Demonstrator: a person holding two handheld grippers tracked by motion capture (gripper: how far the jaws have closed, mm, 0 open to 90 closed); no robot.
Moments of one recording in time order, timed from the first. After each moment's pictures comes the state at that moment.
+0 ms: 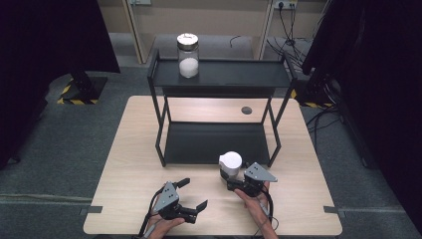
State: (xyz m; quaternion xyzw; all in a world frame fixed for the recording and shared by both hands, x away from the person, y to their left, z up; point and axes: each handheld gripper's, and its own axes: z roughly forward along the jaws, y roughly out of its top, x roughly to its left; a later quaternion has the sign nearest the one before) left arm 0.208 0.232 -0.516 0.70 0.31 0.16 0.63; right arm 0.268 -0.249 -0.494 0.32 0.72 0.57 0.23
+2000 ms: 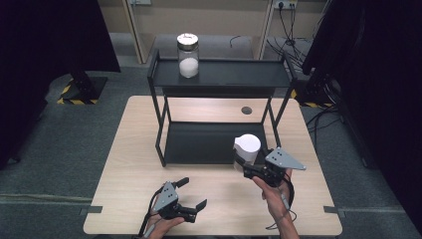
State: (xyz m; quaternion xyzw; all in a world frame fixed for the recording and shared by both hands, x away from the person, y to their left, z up) left arm 0.207 0.233 -0.516 0.69 0.31 0.17 0.63; right arm 0.255 -0.281 -0.399 0.32 0.70 0.60 0.24
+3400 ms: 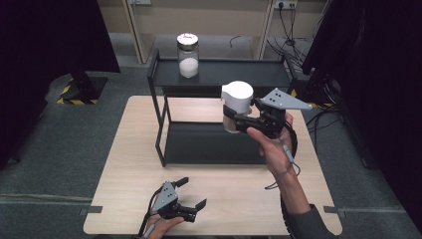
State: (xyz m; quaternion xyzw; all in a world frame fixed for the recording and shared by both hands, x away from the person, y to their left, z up) left arm 0.208 0.234 -0.517 0.69 0.31 0.17 0.63; right arm 0.307 -0.248 -0.247 0.28 0.71 0.61 0.22
